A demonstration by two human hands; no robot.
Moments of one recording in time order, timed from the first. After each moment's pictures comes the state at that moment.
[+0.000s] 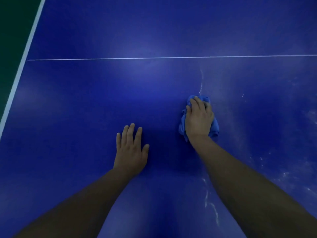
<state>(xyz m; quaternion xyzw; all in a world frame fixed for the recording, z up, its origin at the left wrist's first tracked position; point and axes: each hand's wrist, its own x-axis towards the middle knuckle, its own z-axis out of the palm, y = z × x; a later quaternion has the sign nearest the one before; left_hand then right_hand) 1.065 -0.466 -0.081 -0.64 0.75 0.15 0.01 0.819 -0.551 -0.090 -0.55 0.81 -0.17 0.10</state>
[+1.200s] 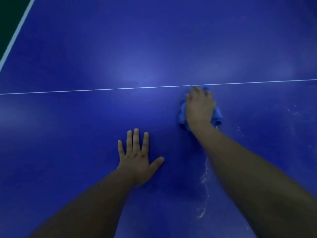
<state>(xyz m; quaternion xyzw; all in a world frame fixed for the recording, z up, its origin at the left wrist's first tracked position) 0.975 -0.597 -0.079 -0.59 0.74 0.24 0.20 0.744 -0.720 -0.097 -0.55 0.82 -0.14 0.07</state>
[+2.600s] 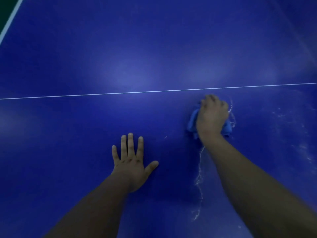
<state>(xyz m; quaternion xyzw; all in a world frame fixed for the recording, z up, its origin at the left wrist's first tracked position) 0.973 -0.601 -0.068 -0.57 0.73 0.28 0.24 0.702 -0.692 -0.082 -0.47 0.86 -0.18 0.01</state>
